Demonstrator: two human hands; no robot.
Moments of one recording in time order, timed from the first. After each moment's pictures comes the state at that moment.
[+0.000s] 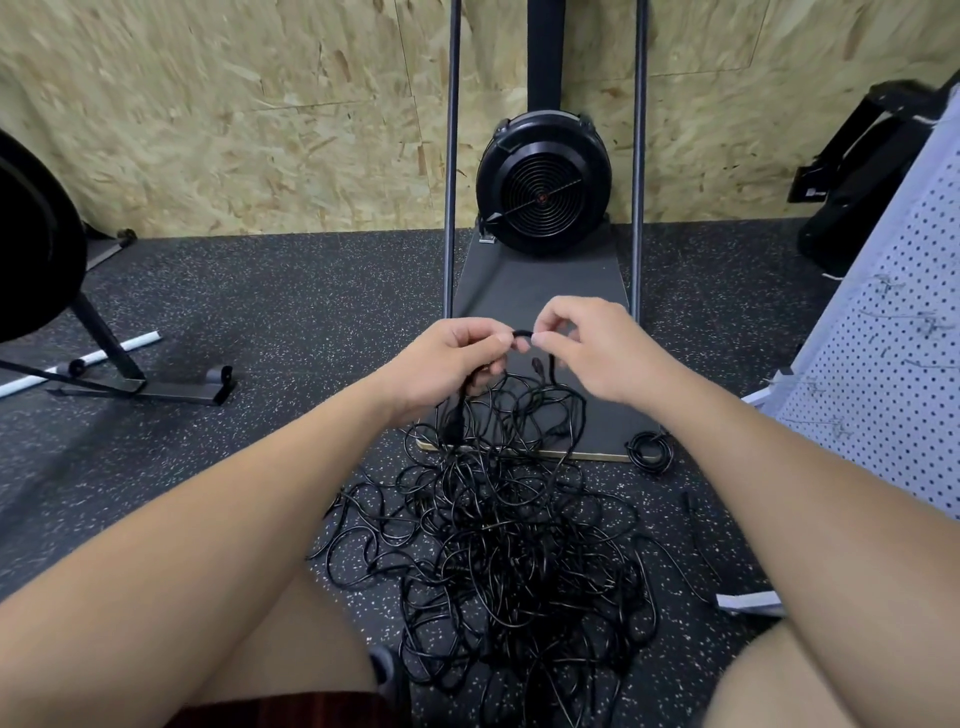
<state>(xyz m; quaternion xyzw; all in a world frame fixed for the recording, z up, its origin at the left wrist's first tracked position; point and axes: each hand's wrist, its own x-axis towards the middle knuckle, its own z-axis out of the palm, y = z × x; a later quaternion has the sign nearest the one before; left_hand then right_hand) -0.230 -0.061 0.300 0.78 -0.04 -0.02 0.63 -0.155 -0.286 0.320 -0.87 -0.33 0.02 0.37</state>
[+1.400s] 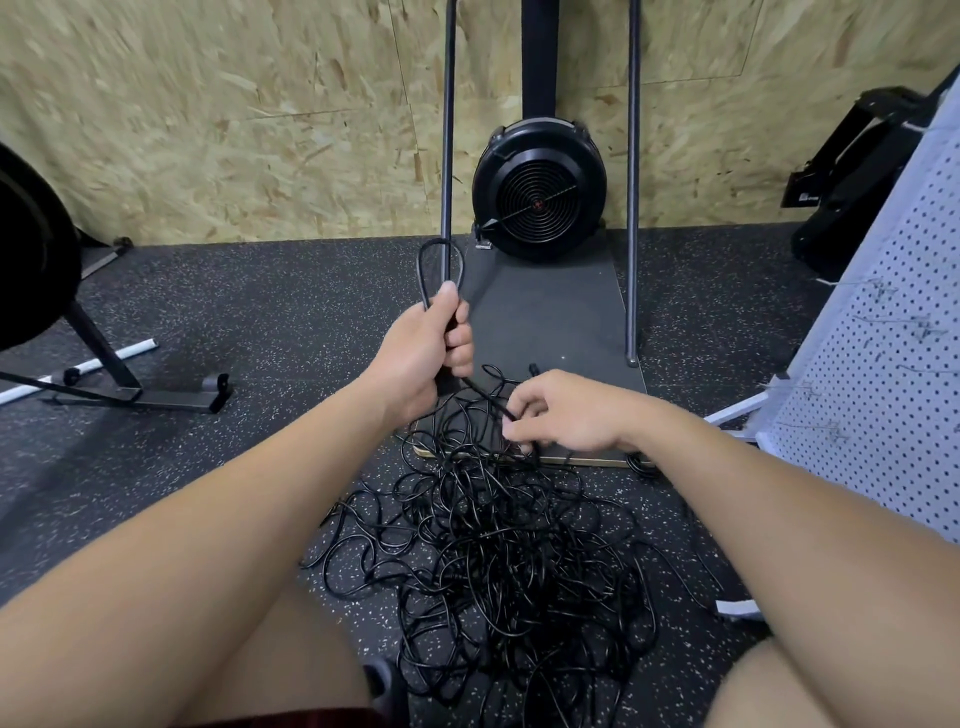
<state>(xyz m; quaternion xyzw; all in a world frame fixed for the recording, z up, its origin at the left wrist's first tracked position) -0.222 -0.070 0.319 0.61 0.11 0.07 0.78 -0.161 -0.275 0.279 -0.82 -0.37 0.30 0.33</state>
